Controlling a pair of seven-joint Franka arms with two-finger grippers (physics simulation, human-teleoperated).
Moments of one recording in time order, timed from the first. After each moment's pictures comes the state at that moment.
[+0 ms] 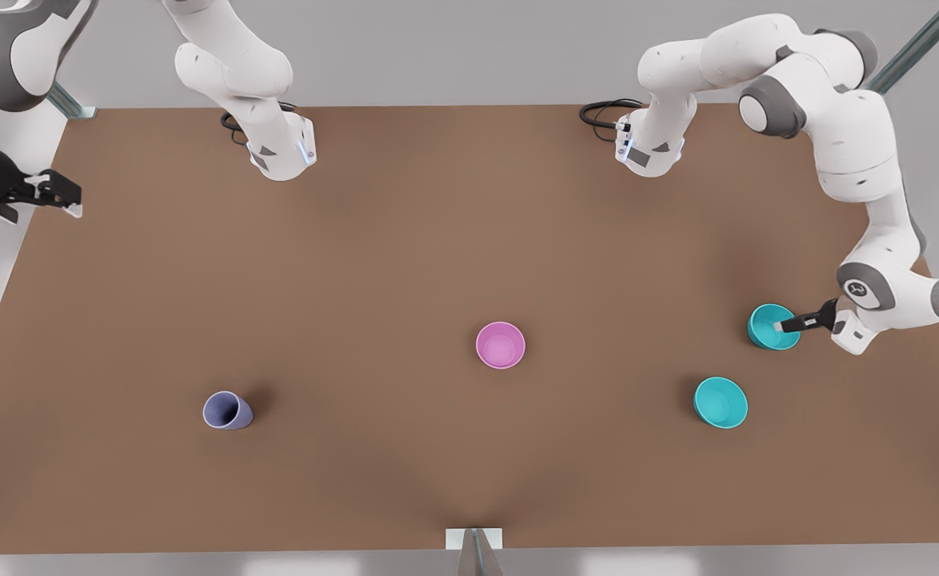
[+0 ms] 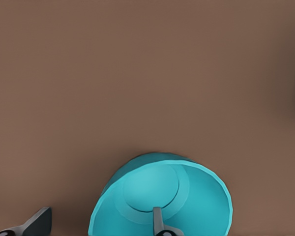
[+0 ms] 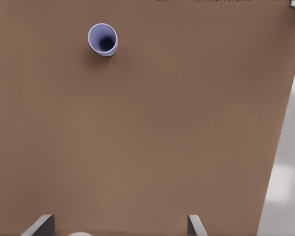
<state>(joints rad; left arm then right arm) 0.11 0.68 0.43 -1.78 -0.44 2.07 0.52 -0.11 0.02 -0.04 -1.36 -0.12 1.29 -0.34</state>
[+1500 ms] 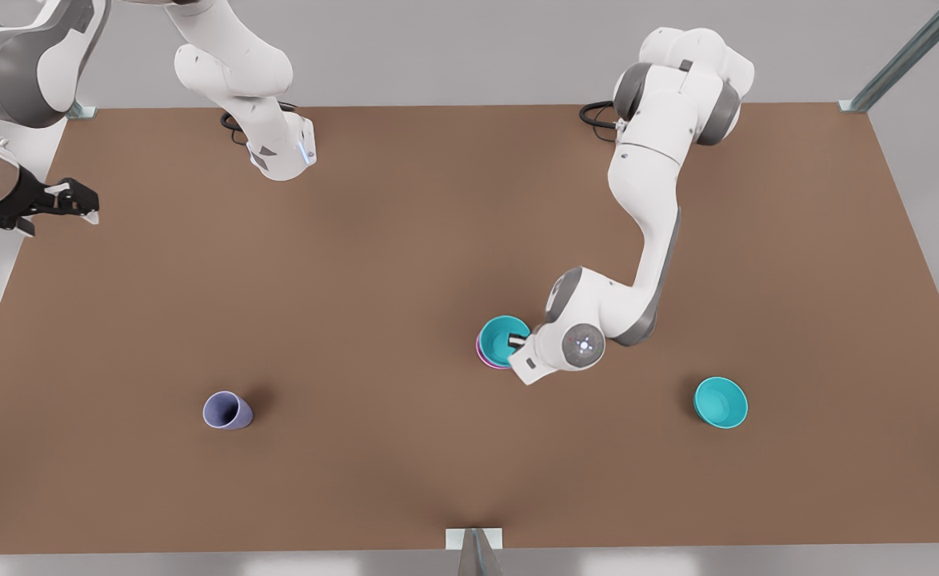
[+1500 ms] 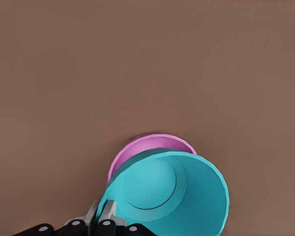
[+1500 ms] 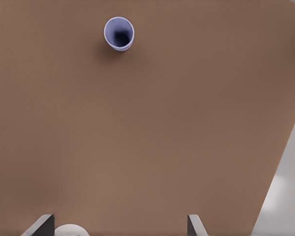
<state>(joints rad) -0.55 0.84 0.09 -1.21 -0.34 1.83 -0.24 -0.08 0.05 -0.04 -1.36 -0.13 1.29 -0.41</state>
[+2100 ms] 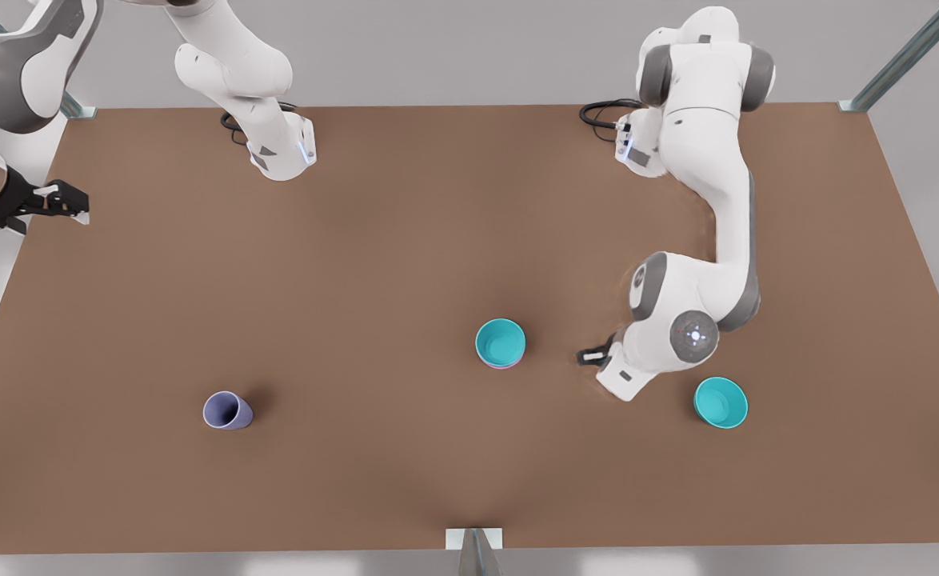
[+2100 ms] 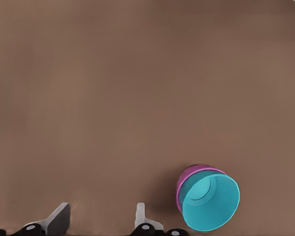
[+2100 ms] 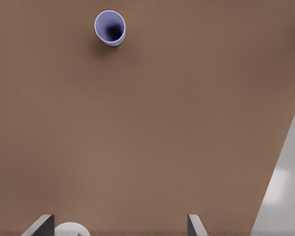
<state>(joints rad) -0.53 0.61 0.40 -1.18 -0.34 1.66 -0.31 -0.11 0.05 -0.04 -1.36 -0.13 1.29 -0.42</state>
